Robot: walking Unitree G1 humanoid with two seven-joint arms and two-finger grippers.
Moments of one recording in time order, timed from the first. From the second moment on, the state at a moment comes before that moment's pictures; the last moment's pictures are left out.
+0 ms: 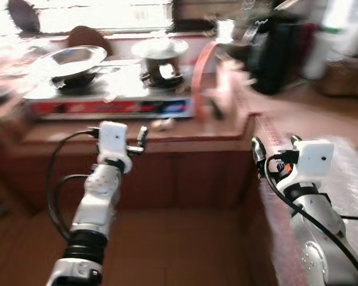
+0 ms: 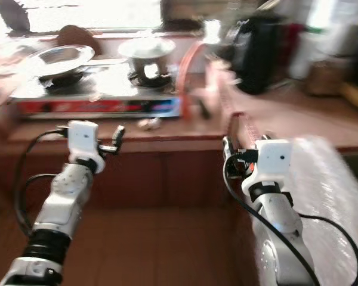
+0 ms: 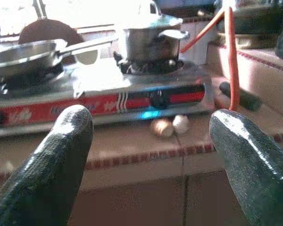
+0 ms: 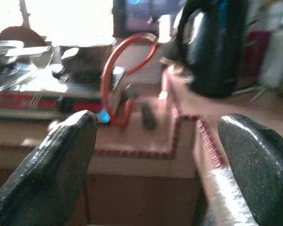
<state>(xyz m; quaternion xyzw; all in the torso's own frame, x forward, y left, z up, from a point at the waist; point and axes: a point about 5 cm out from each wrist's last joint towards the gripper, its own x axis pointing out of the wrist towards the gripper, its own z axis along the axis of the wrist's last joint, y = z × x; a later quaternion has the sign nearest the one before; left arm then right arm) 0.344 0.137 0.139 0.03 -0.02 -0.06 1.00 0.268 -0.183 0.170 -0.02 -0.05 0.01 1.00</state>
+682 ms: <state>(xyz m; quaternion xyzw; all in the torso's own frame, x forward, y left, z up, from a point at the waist) 0.344 0.133 0.140 0.04 -0.02 -0.08 1.00 0.265 -0.180 0.159 0.00 -0.04 0.00 1.00</state>
